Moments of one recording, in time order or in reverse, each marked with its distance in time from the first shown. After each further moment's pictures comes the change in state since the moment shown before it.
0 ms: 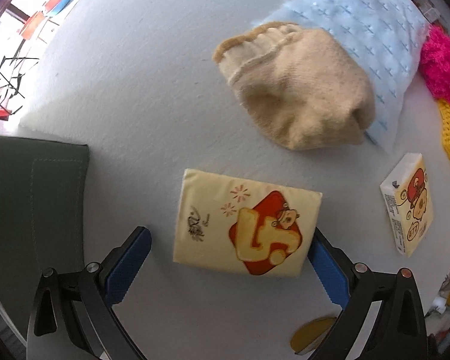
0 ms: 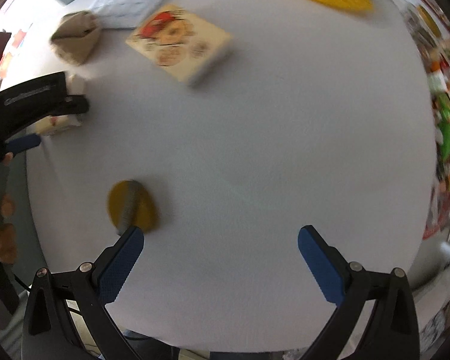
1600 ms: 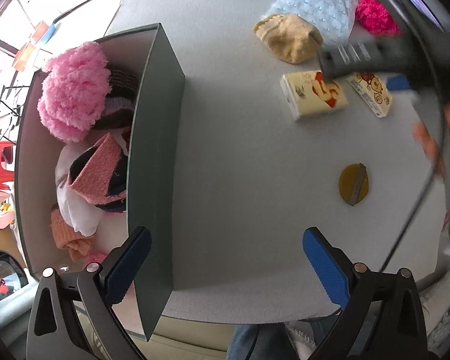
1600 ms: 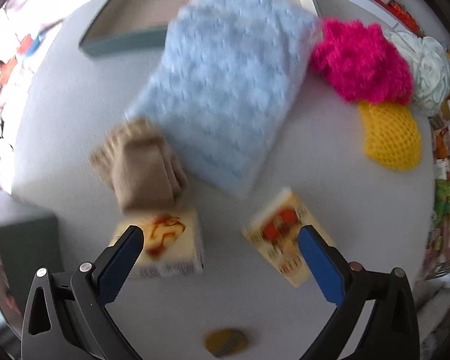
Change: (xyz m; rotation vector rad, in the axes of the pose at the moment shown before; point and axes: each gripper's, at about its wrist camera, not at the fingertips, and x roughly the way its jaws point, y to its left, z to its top) left arm -0.086 0.072 -0.126 0.187 -0.030 0.021; right arm -0.039 0.077 0.118 -0.072 -0.137 -0.135
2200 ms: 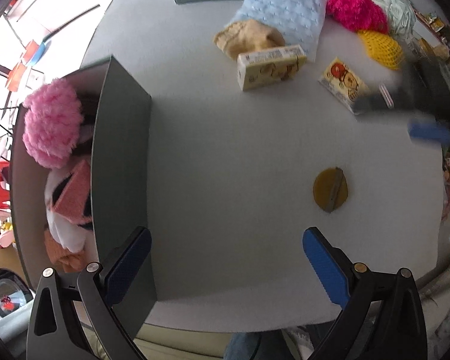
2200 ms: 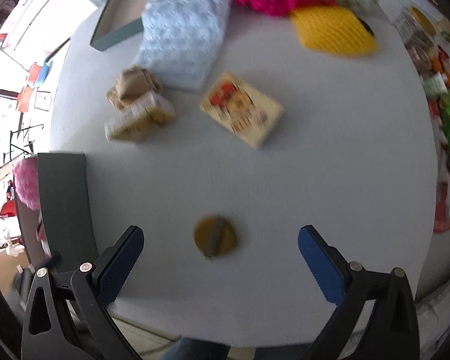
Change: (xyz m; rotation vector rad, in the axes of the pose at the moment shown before) left arm -0.003 -0.039 0.014 0.070 -0.035 -0.006; right arm -0.043 -0.064 -0.089 0.199 0.010 0.241
